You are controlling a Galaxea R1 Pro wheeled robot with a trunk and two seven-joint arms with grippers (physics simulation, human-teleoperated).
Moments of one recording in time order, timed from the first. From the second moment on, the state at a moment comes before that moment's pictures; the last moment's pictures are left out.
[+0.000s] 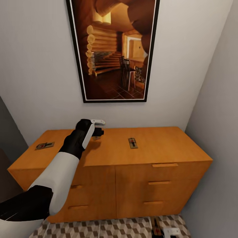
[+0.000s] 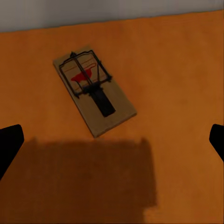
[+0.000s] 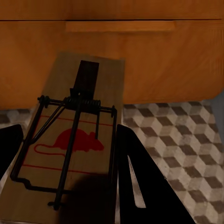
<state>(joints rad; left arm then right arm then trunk) -1.11 -0.15 -0.10 -0.88 0.11 1.01 0.25 -0.40 0.02 0.02 -0.02 0.03 -0.53 -0.09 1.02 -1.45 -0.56</state>
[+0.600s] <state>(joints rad) -1.10 -0.15 -0.10 -0.88 0.11 1.01 0.25 -0.40 0.02 0.02 -0.02 0.02 -0.53 -0.09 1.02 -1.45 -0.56</state>
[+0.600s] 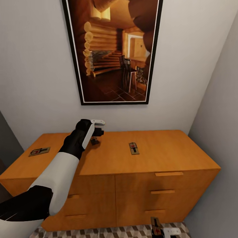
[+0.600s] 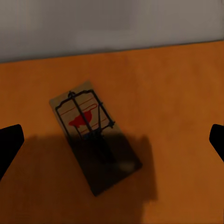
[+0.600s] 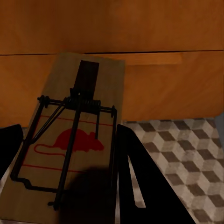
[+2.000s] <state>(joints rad) -1.10 -0.15 -0.10 -0.88 0.11 1.01 0.25 -0.14 0.03 0.01 -0.02 0.02 -0.26 -0.09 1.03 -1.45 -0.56</state>
